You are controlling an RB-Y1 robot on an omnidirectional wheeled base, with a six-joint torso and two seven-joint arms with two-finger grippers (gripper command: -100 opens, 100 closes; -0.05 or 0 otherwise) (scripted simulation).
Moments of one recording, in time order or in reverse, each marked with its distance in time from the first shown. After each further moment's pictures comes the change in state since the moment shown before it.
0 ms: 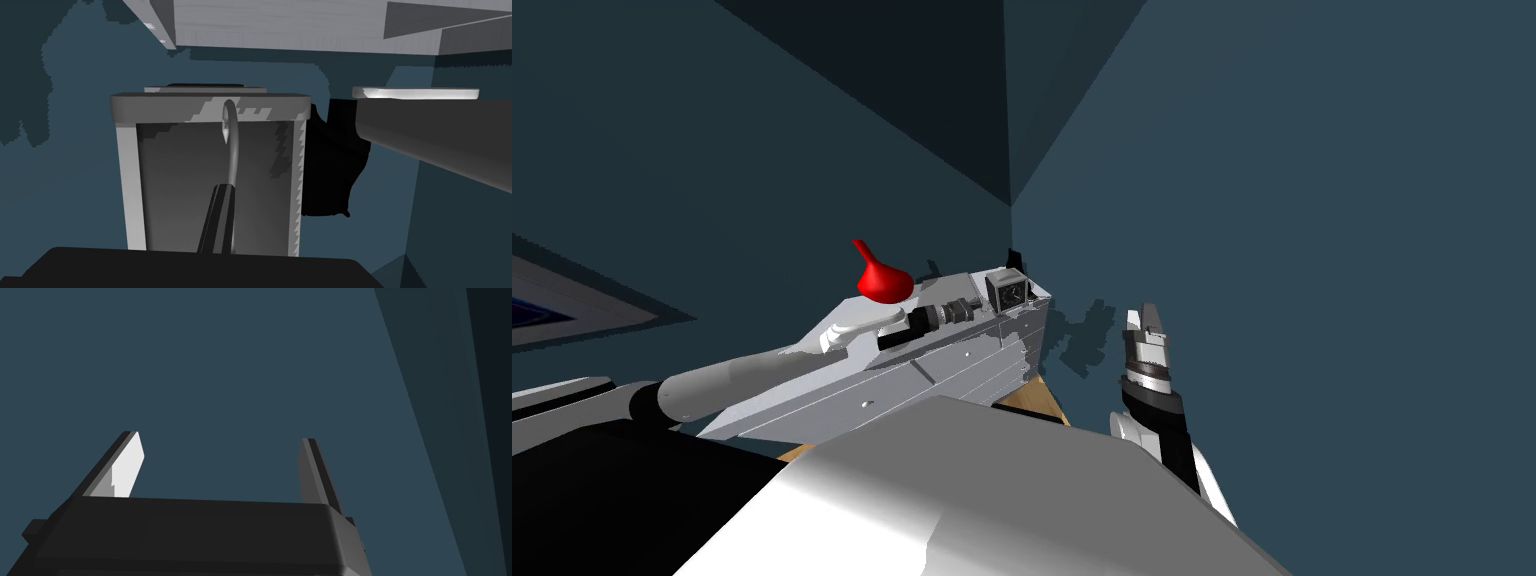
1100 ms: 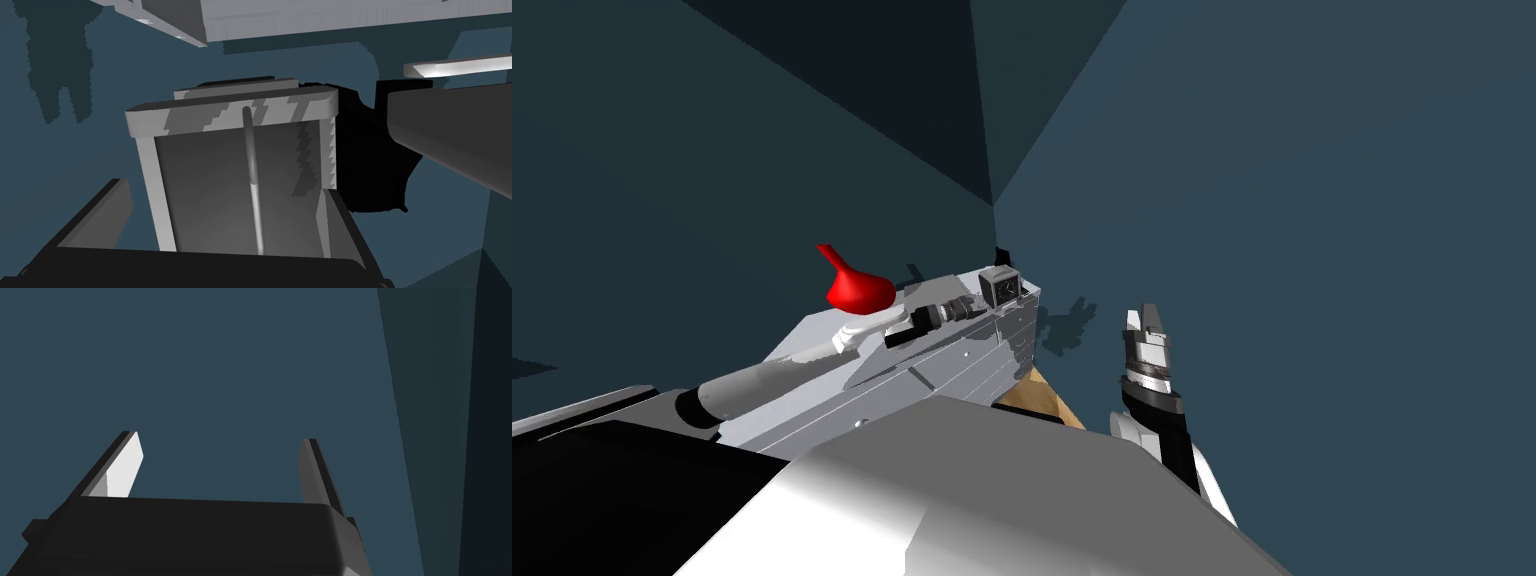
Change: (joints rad) left arm -0.038 -0.112 0.020 0.110 -0.068 -0.076 -0.105; right arm 0.000 0.000 0.000 0.000 0.000 0.000 0.000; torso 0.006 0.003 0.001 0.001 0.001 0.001
